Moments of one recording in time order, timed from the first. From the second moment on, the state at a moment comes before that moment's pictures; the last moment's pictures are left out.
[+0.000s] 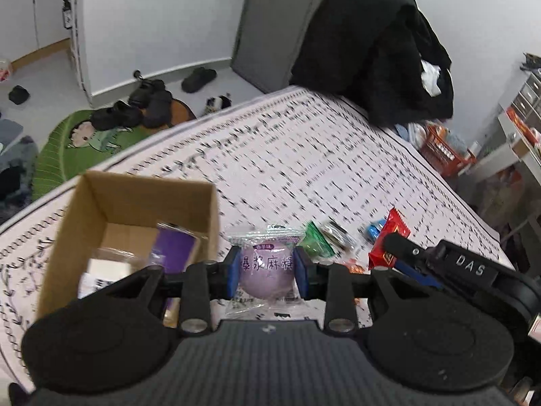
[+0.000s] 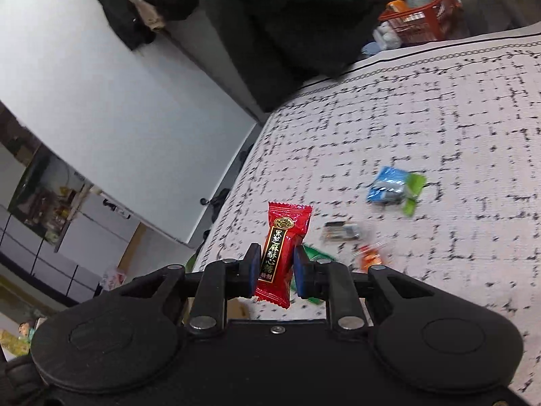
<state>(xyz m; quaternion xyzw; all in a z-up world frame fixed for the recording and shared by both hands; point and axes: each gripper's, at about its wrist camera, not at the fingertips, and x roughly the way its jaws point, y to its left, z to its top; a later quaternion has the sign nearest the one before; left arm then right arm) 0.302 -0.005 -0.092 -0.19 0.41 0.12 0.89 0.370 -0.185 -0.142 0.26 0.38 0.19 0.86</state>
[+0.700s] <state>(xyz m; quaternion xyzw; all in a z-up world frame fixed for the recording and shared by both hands) 0.267 0.065 -0.084 -0.22 0.38 0.19 0.88 0.333 -0.108 -0.125 0.19 0.37 0.26 0.87</state>
